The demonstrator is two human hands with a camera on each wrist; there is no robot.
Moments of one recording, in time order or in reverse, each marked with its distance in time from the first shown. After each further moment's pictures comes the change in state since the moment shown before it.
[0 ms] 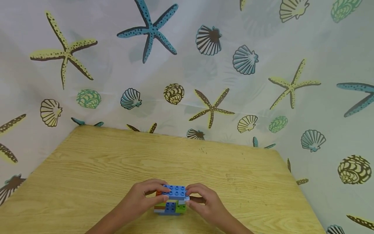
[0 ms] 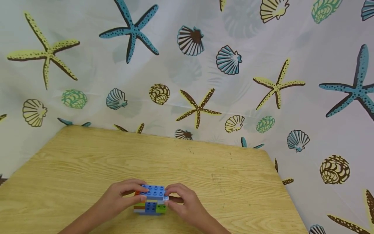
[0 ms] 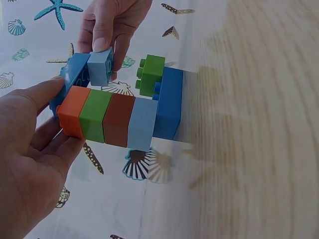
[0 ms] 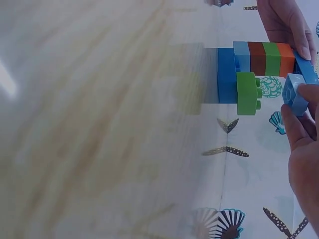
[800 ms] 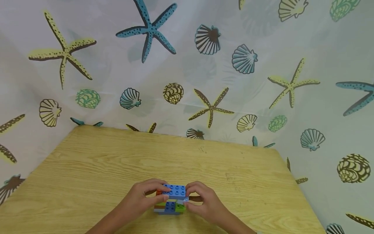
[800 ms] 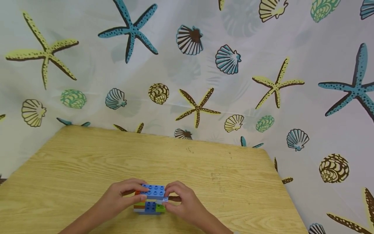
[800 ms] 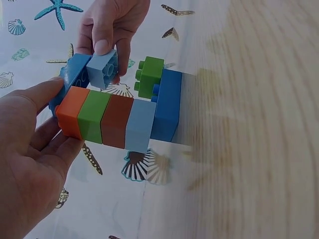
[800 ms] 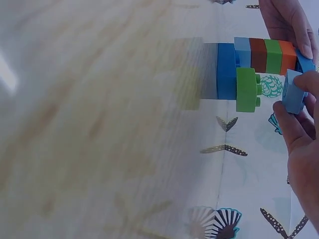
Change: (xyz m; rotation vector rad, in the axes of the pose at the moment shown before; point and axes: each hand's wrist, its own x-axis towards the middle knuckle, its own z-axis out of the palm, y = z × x) left_hand 0.002 -0.004 0.004 0.008 0.015 -0.041; right_hand 0.006 -0.003 -0.001 -0.082 -0.047 0.087
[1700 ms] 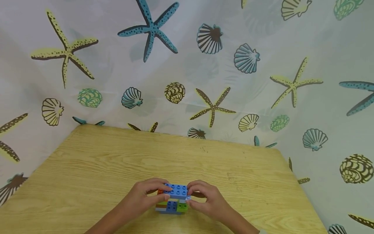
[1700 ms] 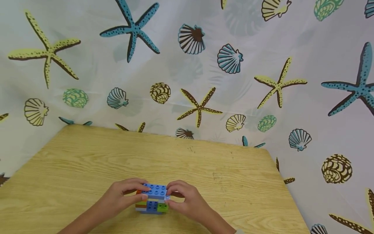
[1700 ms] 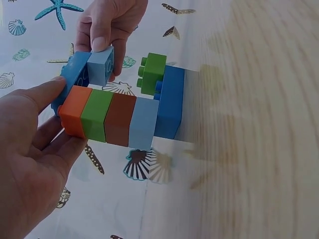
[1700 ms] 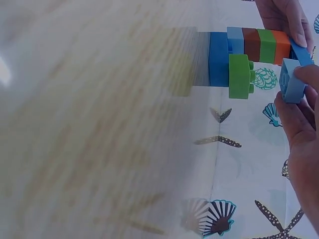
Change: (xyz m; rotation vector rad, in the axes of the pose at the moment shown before) left_hand -0.001 0.003 -0.005 0.021 -0.035 0.041; right_hand 0.003 0.002 -0.006 -0.027 0.000 -0.152
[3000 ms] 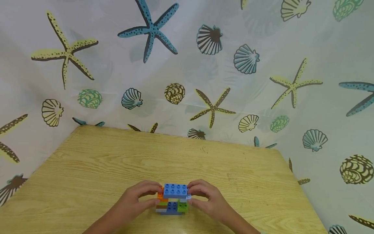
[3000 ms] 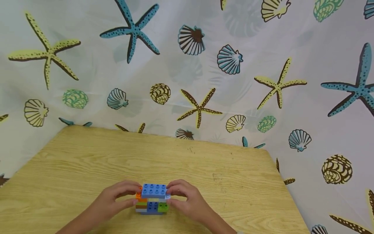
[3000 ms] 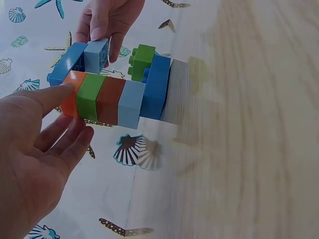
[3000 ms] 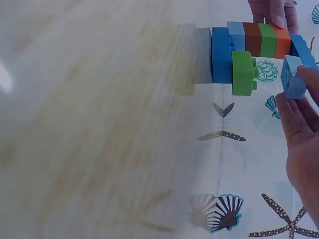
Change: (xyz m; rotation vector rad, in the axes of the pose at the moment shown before) left_hand -0.014 -0.019 -0.008 -0.047 0.023 0.047; right_hand -0.003 0.006 -0.002 0.088 0.016 0.044
